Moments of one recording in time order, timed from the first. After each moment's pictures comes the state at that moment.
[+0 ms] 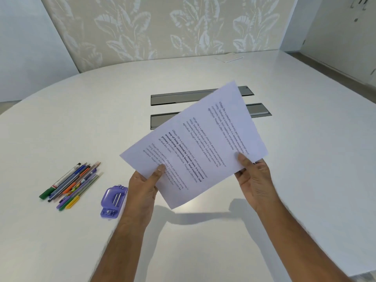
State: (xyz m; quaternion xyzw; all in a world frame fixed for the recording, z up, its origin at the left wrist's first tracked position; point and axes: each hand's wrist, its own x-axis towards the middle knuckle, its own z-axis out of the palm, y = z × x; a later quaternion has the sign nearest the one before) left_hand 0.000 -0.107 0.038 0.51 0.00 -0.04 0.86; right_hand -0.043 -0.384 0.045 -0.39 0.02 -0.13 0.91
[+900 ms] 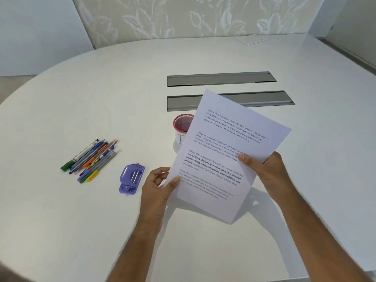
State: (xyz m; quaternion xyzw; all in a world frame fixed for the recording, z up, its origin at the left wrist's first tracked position) left_hand -0.045 -0.072 -0.015 0.61 0.10 -0.04 0.79; right_hand -0.045 -0.376 0.030 -0.64 0.04 -0.10 0.76
